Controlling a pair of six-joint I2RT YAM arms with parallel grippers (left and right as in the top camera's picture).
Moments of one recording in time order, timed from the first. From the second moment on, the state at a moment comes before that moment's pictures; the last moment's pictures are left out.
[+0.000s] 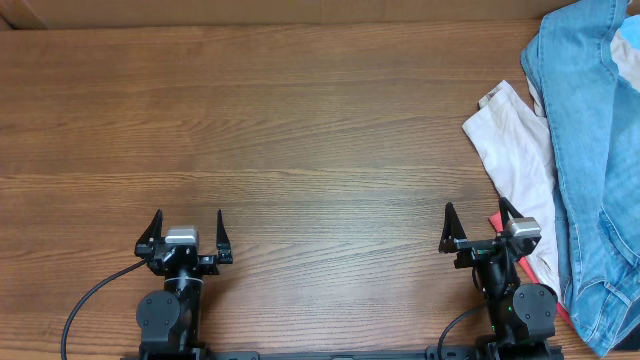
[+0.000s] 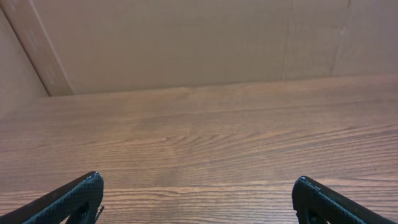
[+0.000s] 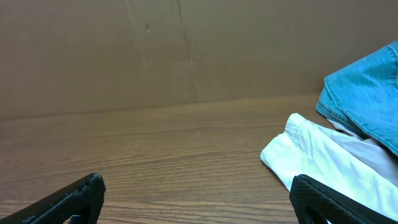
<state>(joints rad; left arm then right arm) -0.01 0.01 0.01 -0.08 -0.04 0.06 0.11 0.01 0.02 -0.03 -0.02 0.15</state>
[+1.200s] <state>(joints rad) -0.01 0.01 0.05 -0.11 -0.04 -0.18 0.11 0.19 0.27 -0.21 0.07 0.20</state>
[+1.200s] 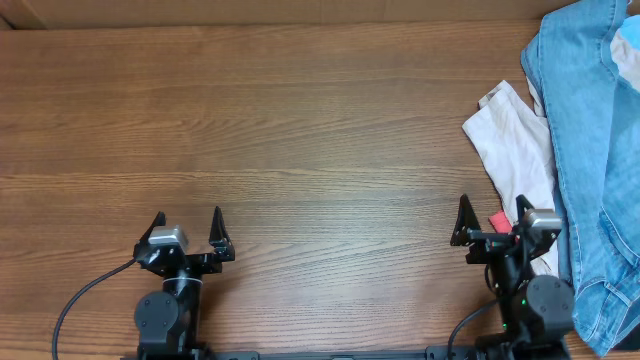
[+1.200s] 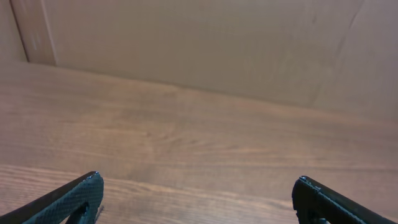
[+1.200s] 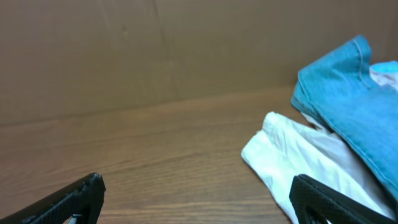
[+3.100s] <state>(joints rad) -0.01 0.78 0.91 -0.61 0.09 -0.11 -0.63 1.32 0.97 -1.06 0.21 0.46</state>
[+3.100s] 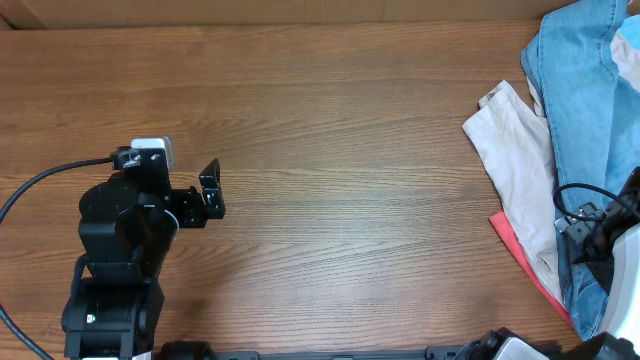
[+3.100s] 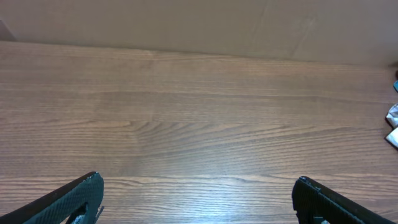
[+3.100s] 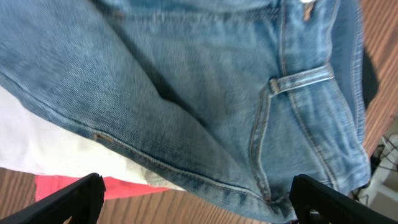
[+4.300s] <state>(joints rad) -0.01 0.78 0.91 -0.61 0.09 -0.11 -0.44 1.40 1.48 -1.32 -0.11 0.33</state>
